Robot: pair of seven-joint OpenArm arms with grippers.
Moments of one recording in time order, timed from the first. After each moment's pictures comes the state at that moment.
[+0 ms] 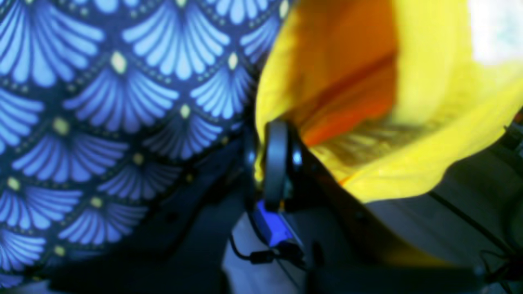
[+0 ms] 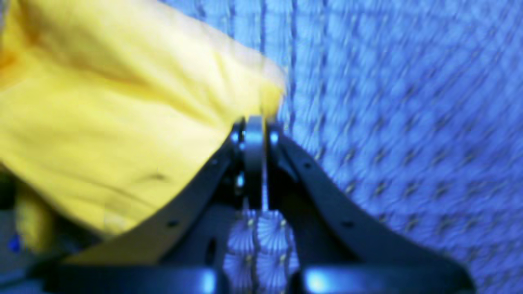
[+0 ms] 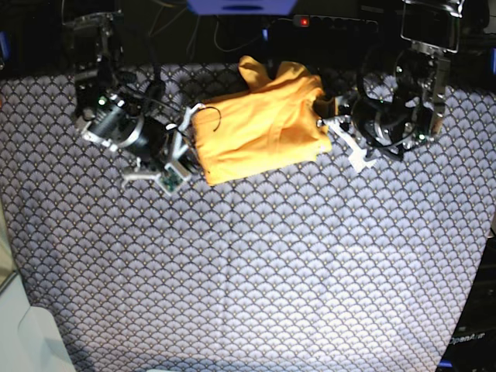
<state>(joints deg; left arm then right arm) 2.7 -20.5 5.4 88.5 -51.9 5.9 78.8 -9.2 9.0 -2.9 110.2 9.3 39.8 -44.4</state>
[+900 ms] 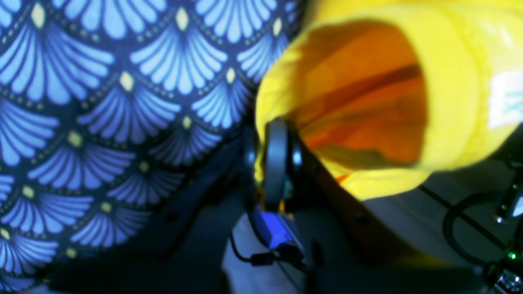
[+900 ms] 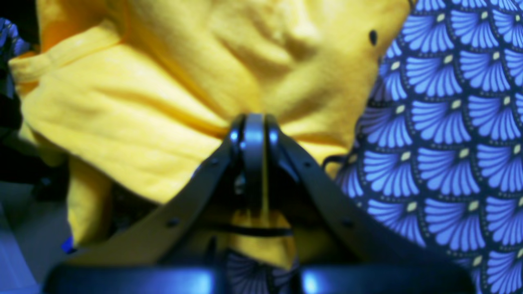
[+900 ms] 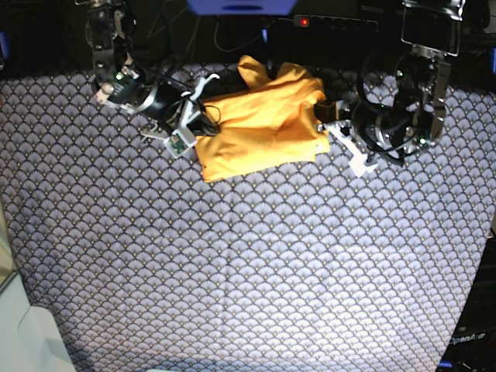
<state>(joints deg) 1.6 -20.6 5.4 88.5 -51.7 5.9 79.0 -16.1 6.9 -2.8 96.2 9.2 39.7 -31.8</state>
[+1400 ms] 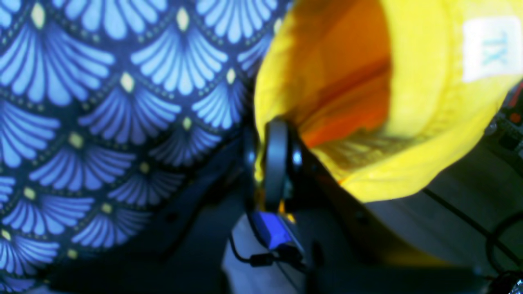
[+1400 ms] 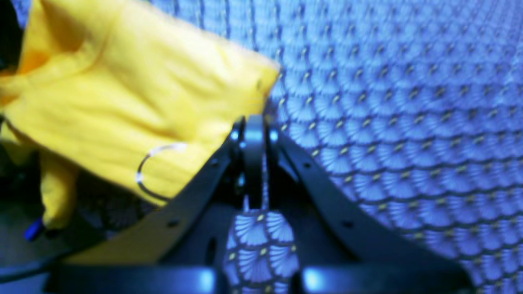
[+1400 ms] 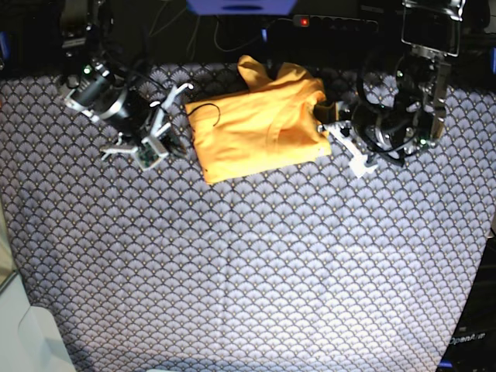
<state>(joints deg) 1.5 -20.5 5.2 89.0 -51.9 5.8 79.0 -18.7 8.4 3.9 112.6 9.0 39.7 -38.0</state>
